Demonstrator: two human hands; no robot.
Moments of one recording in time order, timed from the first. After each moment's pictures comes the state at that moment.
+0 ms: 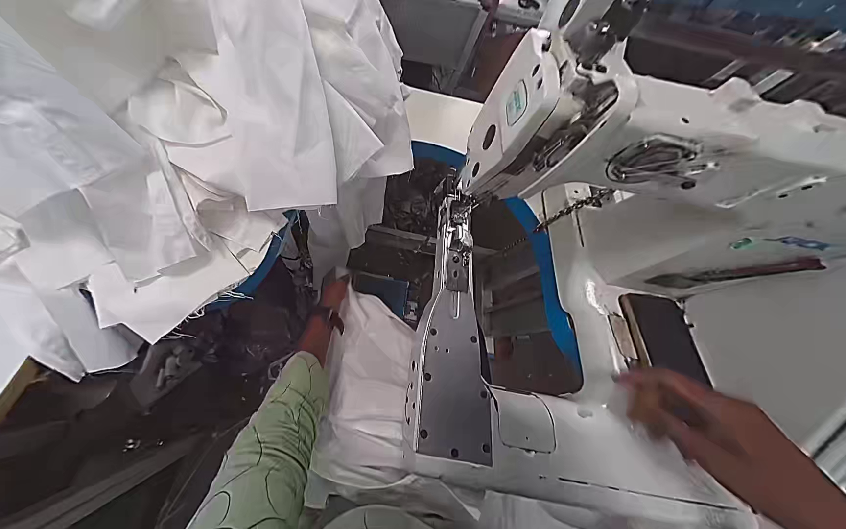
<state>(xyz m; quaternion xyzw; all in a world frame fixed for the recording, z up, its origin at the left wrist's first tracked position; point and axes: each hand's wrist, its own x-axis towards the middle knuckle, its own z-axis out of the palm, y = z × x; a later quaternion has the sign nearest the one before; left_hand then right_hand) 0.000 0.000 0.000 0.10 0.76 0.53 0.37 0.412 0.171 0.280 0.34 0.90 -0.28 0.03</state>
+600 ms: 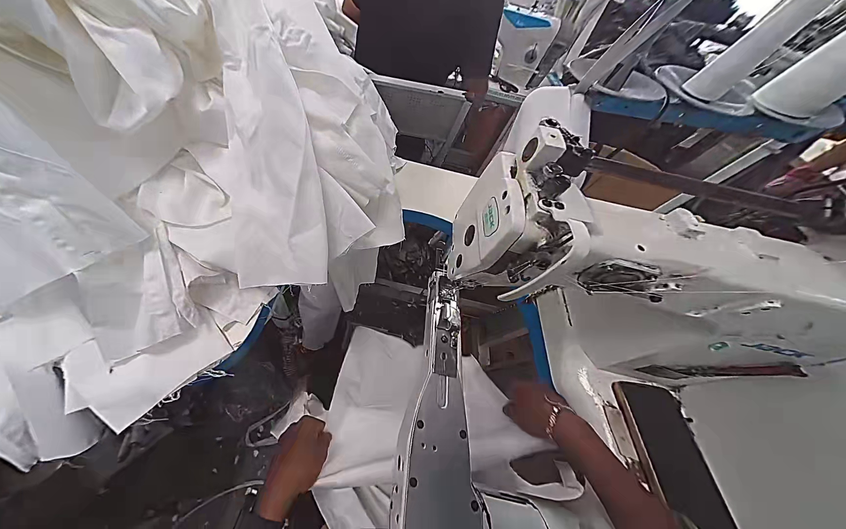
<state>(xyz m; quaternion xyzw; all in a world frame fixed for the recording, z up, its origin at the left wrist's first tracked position) 0.066 -0.089 0.116 0.21 0.84 0.23 0.45 0.241 0.231 0.192 0.35 0.81 -0.13 0.46</state>
